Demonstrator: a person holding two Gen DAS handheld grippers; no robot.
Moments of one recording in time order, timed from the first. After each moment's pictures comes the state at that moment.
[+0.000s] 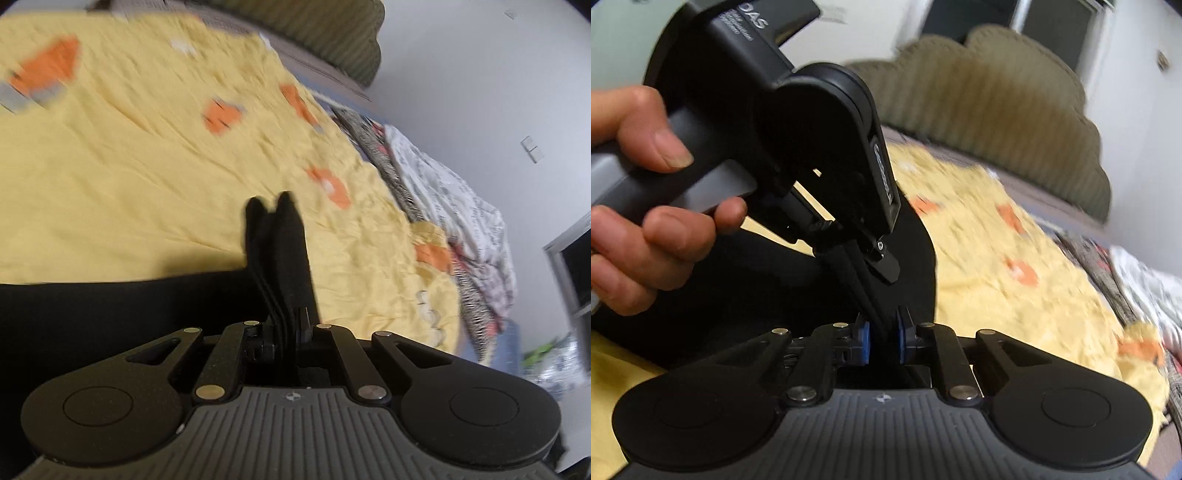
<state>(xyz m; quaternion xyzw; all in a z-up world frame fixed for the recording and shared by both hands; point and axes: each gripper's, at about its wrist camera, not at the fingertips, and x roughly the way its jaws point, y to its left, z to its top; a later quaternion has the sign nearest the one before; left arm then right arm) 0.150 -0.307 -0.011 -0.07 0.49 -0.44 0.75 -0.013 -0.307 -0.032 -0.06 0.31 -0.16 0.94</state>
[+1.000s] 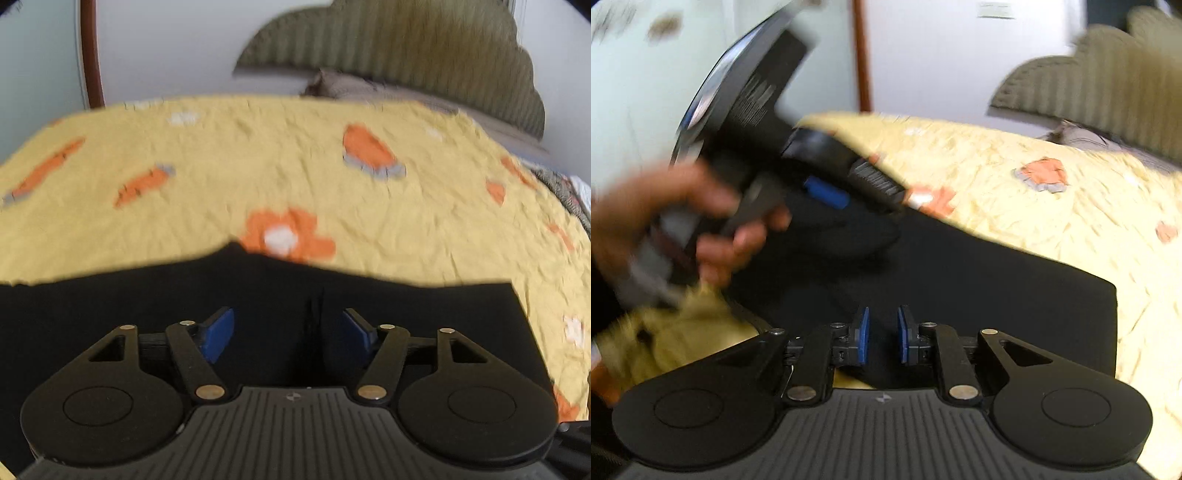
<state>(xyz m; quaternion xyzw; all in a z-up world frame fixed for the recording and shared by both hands) 0.168 -0.081 0.009 0.04 0.39 -0.17 0.90 0.038 -0.200 -0.009 0.06 0.32 0.12 0.94</state>
